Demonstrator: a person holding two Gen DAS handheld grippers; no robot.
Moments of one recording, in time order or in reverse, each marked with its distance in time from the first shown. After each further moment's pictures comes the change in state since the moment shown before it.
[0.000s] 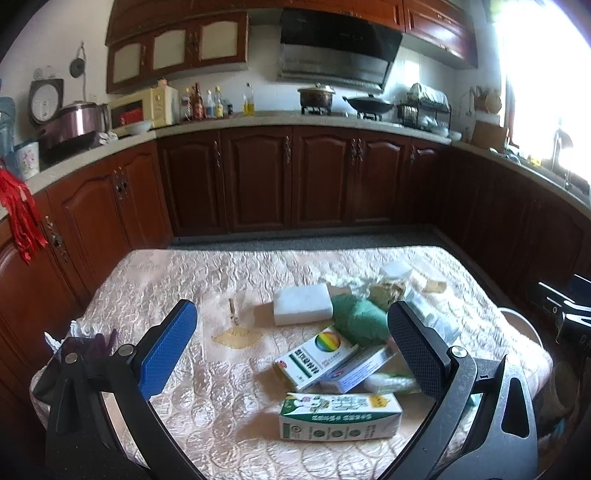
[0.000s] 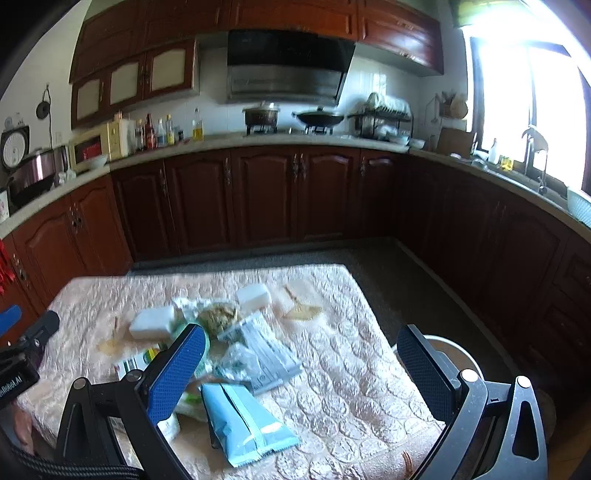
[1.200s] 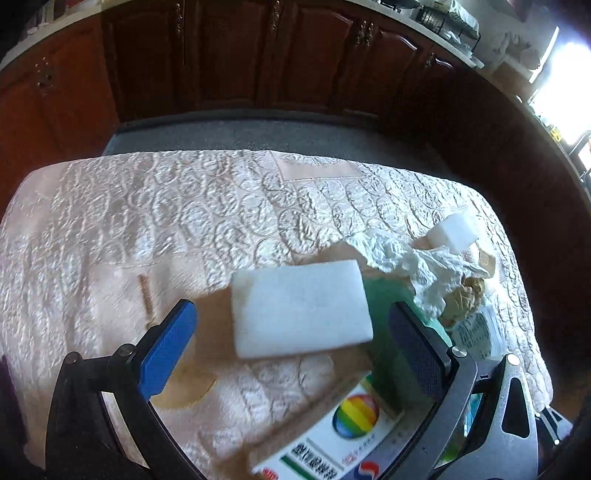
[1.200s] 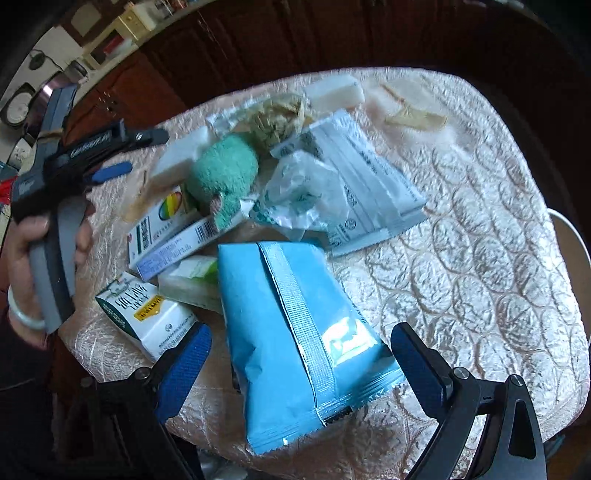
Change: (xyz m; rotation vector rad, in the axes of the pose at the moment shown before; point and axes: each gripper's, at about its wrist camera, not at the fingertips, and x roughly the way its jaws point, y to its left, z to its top) left arm 0.244 0.016 0.020 -0.095 0.519 -0.154; right arm 0.151 0.034 -0.069 -0.011 0.666 0.384
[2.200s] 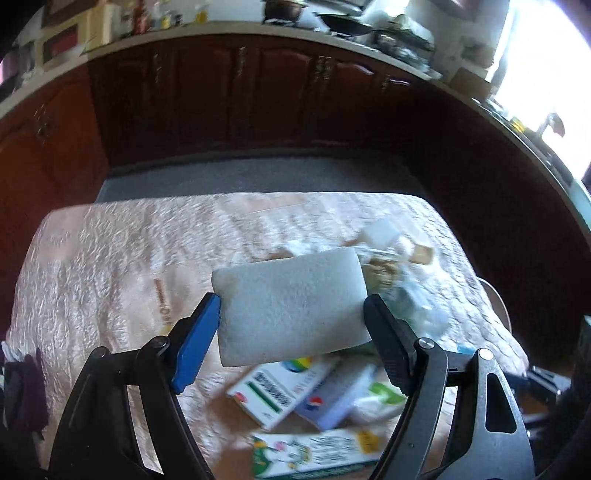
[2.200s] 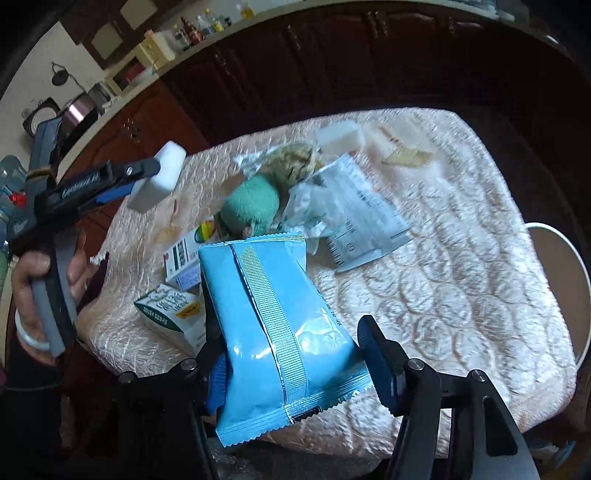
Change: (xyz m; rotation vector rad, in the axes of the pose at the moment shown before) left arm -0.110 -0.044 -0.039 0.121 -0.146 -0.050; right arm -0.057 -0.002 -0.025 0.023 -0.189 0.057
